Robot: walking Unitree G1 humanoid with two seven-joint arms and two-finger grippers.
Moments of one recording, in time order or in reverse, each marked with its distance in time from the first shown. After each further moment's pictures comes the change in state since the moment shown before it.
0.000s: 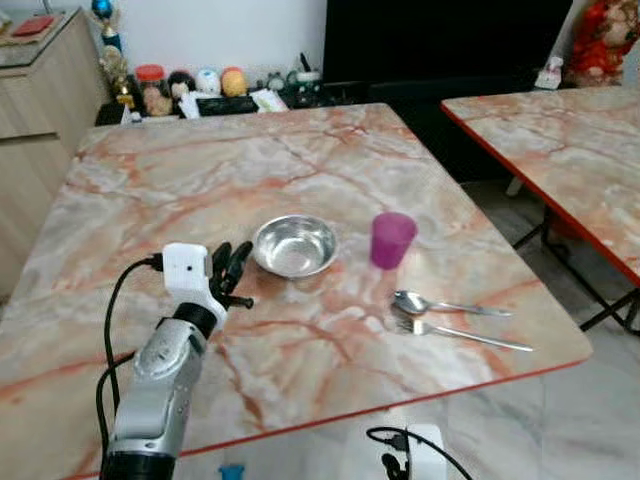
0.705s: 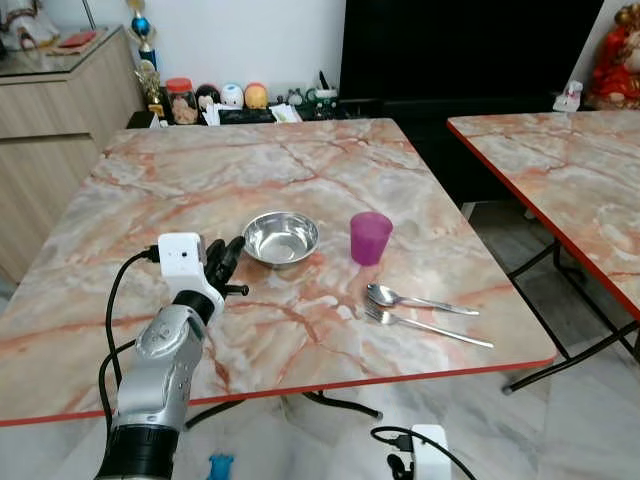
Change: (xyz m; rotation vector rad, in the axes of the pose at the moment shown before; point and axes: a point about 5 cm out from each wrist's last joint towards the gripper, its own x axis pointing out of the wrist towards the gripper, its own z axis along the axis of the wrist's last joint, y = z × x) left arm 0.024 0.022 -0.006 -0.082 0.116 0.106; right arm 0.000 0.001 -0.001 -0.002 0.003 0.000
